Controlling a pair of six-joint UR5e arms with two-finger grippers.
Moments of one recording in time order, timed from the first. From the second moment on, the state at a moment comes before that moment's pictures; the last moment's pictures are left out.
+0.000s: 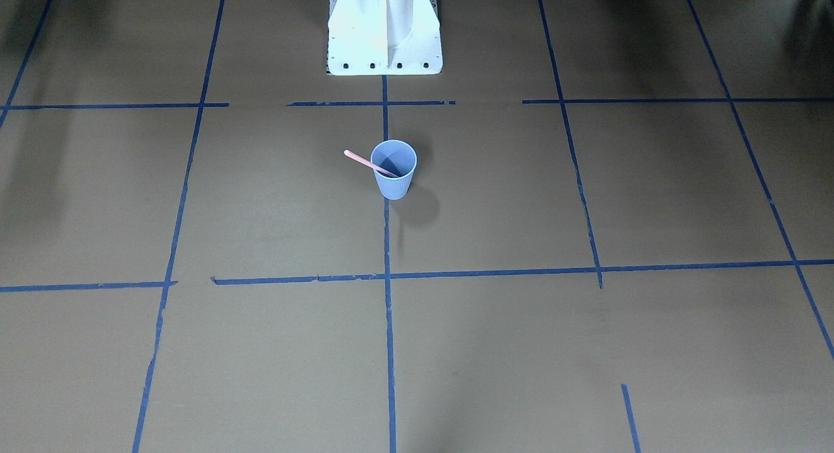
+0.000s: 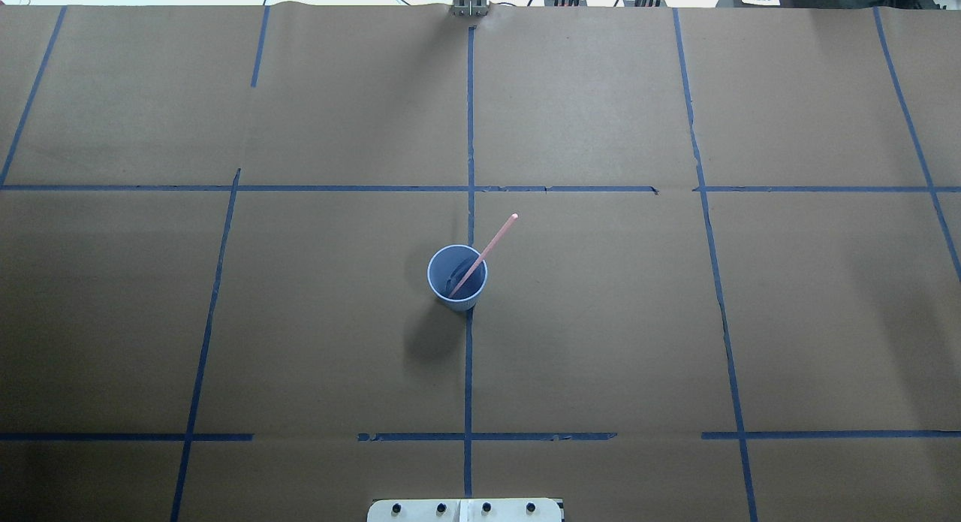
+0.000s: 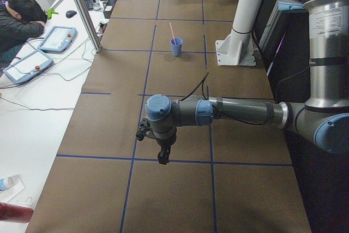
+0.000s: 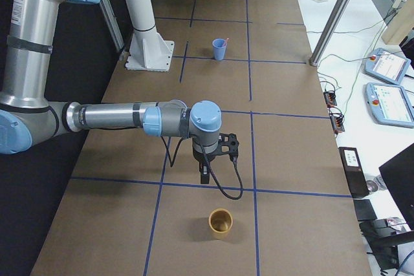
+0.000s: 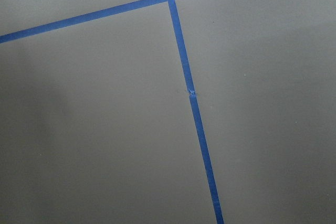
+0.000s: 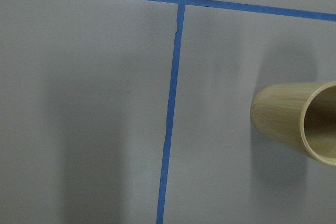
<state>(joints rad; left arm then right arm) -1.54 -1.43 -1.79 -1.42 -2.31 0.26 1.56 -1.82 1.90 -1.66 2.30 -0.08</state>
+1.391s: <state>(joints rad) -1.54 -1.43 -1.78 -1.42 -2.32 0.26 1.55 -1.82 1.90 -1.66 2.31 -0.08</state>
